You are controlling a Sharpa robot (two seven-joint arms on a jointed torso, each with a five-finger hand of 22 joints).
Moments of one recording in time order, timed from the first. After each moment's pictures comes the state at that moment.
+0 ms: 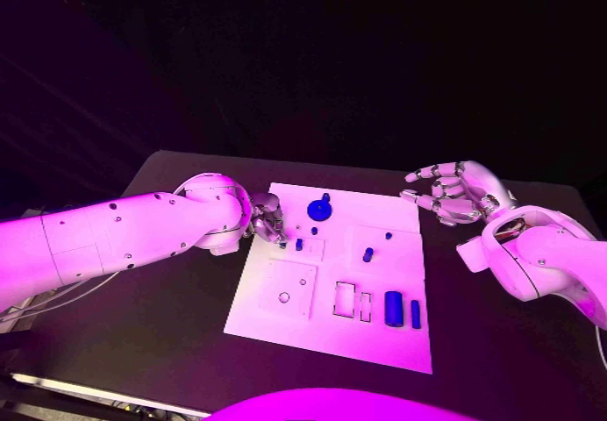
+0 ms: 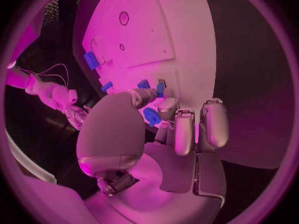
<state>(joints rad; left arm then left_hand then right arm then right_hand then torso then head) 1.18 -0.86 0.01 1.52 -1.23 0.11 -0.50 1.24 -0.23 0.75 0.29 0.17 0.86 0.07 0.71 0.89 1.28 -0.01 1.20 1.01 1.47 -0.06 1.52 1.31 0.08 1.35 0.05 1.44 1.29 1.23 -0.89 -0.09 1.60 -0.80 -0.57 0.11 1.40 -0.11 0.13 0.29 0.18 0.83 0.18 0.17 0.35 1.28 0.10 1.28 1.22 1.47 0.02 1.51 1.31 0.09 1.34 0.12 1.04 1.23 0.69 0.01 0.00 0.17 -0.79</state>
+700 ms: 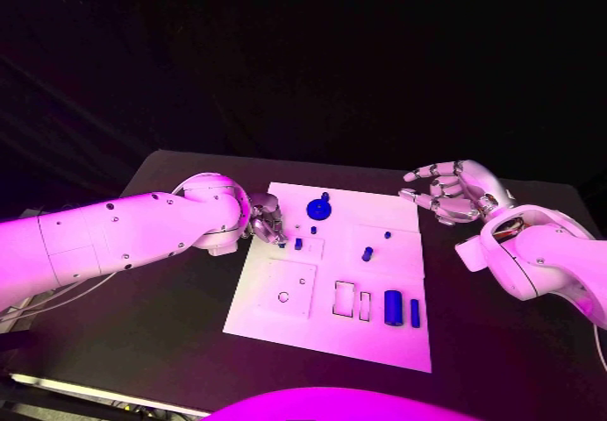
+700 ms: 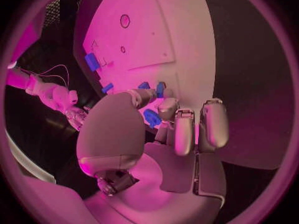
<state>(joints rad) 1.18 -0.86 0.01 1.52 -1.22 0.13 -0.50 1.24 -0.23 0.76 0.29 0.17 0.86 0.07 0.71 0.89 1.28 -0.01 1.20 1.00 1.47 -0.06 1.52 1.31 0.08 1.35 0.05 1.44 1.29 1.23 -0.89 -0.09 1.60 -0.80 -0.57 0.11 1.39 -0.10 0.13 0.29 0.18 0.83 0.18 0.17 0.35 1.28 0.10 1.28 1.22 1.47 0.02 1.51 1.31 0.09 1.34 0.12 1.04 1.23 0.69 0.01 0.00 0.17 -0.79</state>
